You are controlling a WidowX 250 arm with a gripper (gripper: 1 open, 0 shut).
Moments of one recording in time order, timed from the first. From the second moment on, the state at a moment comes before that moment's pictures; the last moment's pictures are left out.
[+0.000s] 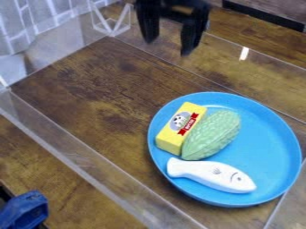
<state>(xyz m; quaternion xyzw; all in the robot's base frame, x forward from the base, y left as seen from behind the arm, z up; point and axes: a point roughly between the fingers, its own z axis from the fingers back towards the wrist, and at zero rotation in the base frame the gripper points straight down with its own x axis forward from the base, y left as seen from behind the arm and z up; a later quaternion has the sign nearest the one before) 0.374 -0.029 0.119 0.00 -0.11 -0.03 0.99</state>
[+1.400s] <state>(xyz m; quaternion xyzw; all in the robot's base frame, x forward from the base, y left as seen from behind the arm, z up) 0.353 -0.056 0.118 0.01 -0.09 -0.06 0.99</state>
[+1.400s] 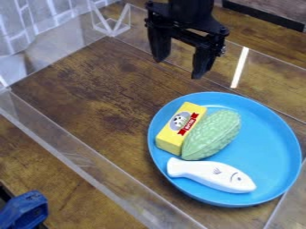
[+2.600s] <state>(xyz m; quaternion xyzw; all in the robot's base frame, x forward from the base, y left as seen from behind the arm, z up) 0.388 -0.067 0.081 0.02 -0.10 -0.05 0.99</state>
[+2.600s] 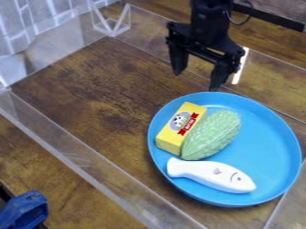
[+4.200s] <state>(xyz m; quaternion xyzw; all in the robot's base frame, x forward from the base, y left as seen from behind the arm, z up) 0.386 -0.070 0.068 0.01 -0.08 -0.01 1.00</state>
